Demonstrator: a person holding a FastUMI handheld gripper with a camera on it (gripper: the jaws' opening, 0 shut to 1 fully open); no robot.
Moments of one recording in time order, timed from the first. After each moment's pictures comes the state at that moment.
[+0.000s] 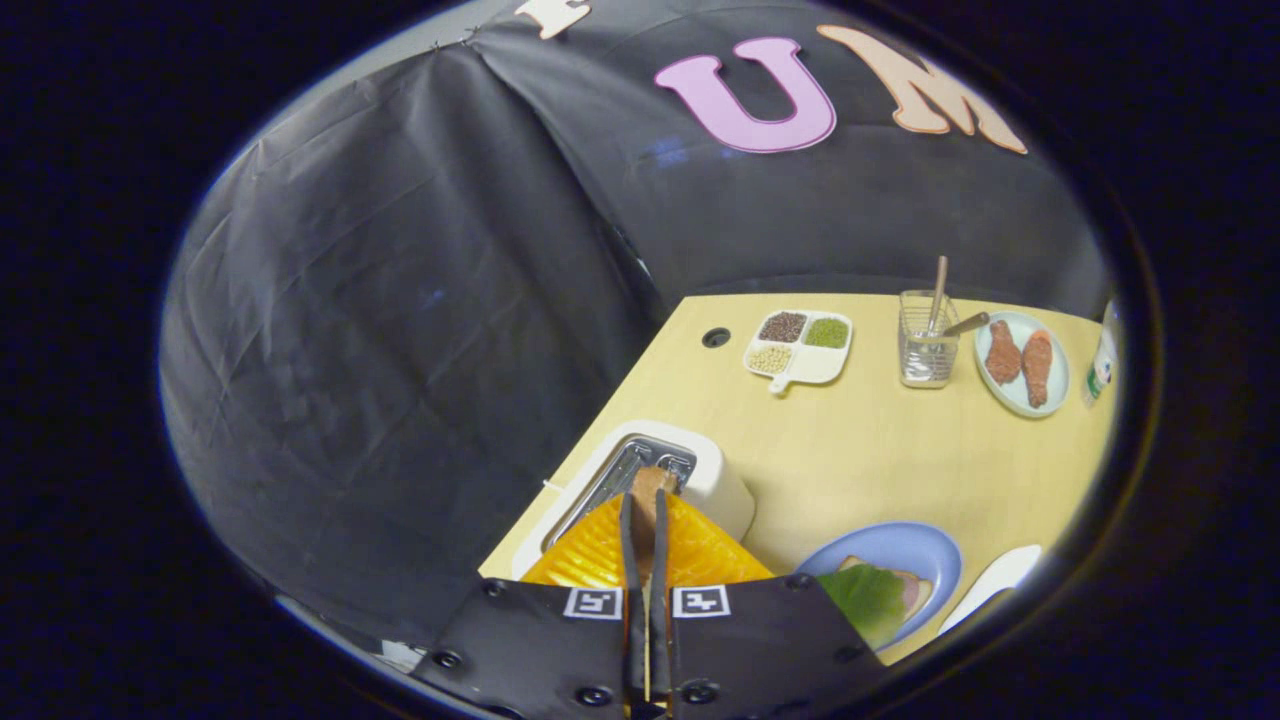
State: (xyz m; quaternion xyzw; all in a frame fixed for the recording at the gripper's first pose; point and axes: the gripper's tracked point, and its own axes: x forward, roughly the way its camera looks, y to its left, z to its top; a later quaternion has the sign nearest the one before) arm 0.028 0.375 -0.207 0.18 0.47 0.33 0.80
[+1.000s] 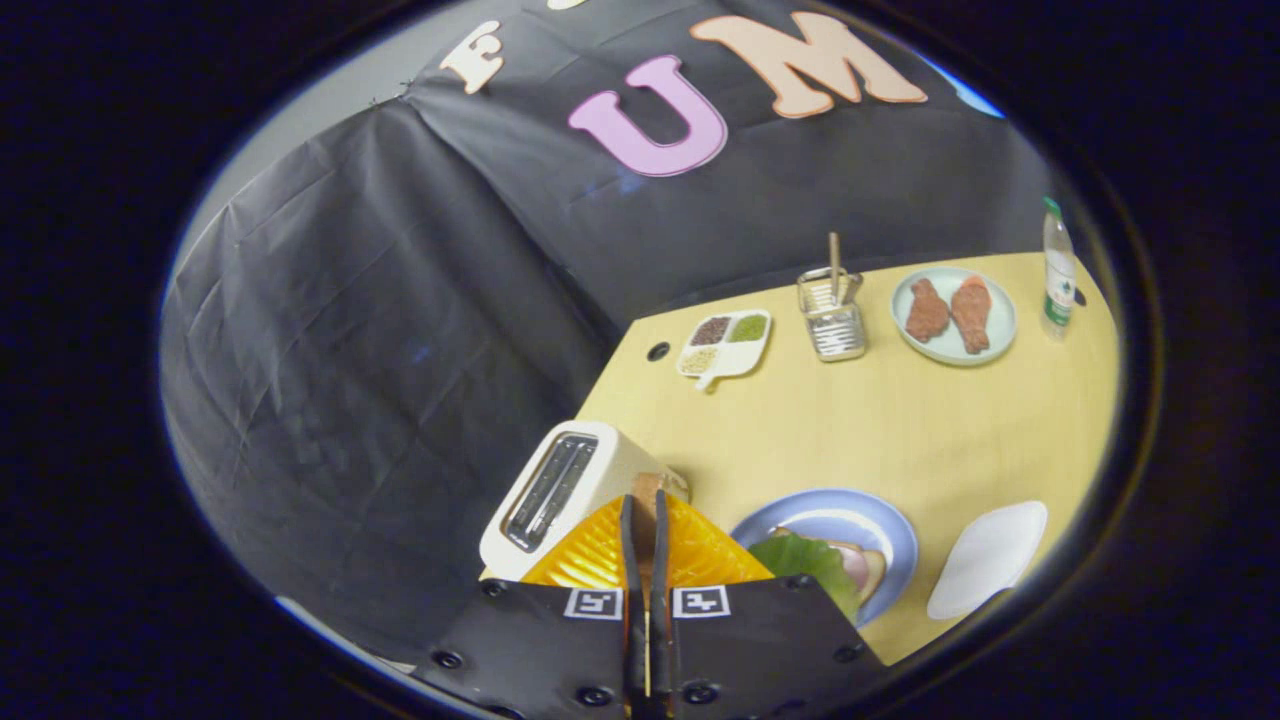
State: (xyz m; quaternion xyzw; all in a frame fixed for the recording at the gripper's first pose) arm 0.019 0.259 -0.241 0.24 0.47 0.26 0.81
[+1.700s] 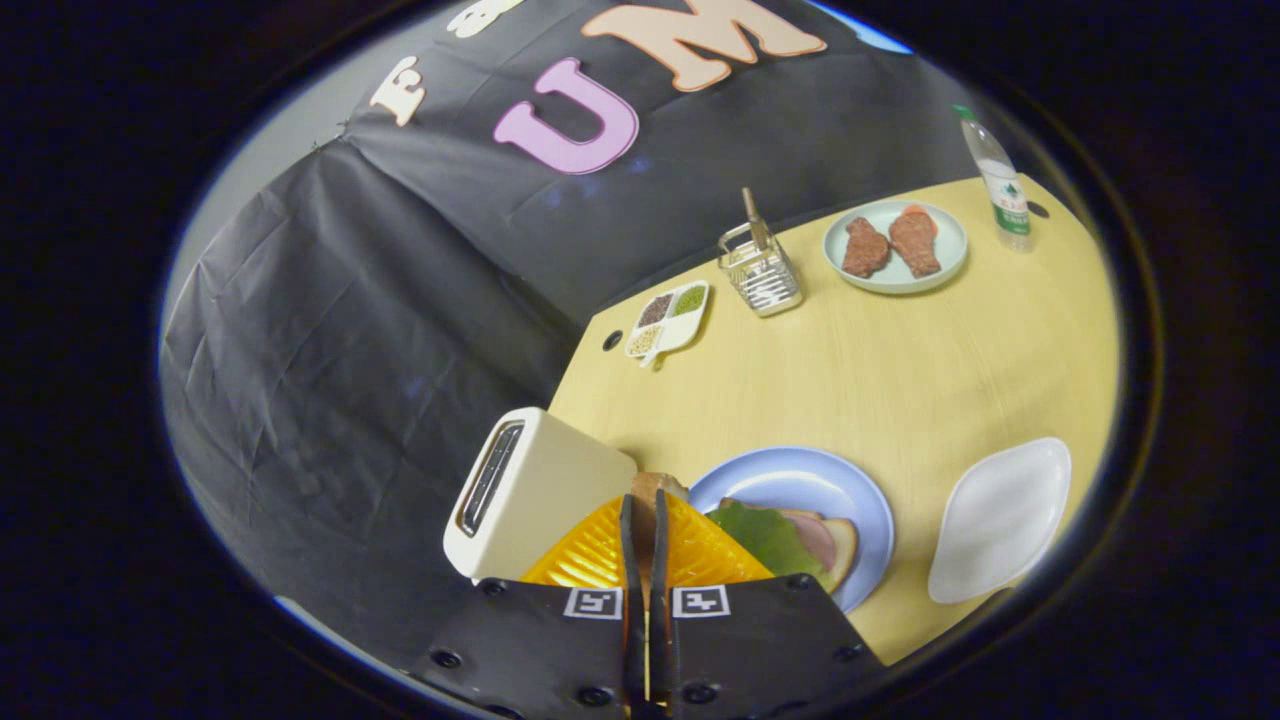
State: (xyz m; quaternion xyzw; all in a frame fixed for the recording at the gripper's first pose) arm 0.011 0.221 -0.310 0.31 0.49 0.22 0.78
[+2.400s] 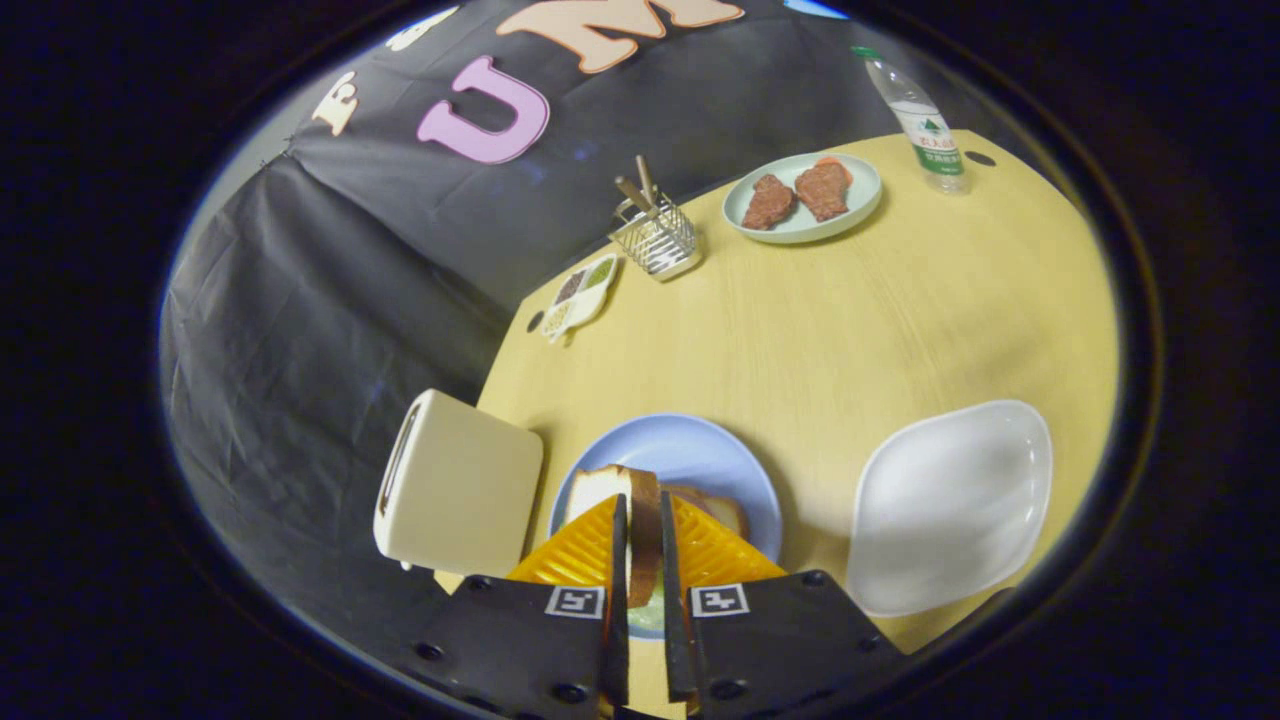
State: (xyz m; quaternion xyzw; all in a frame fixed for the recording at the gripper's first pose) arm -0.005 0.163 -0.385 0.28 0.54 0.18 0.77
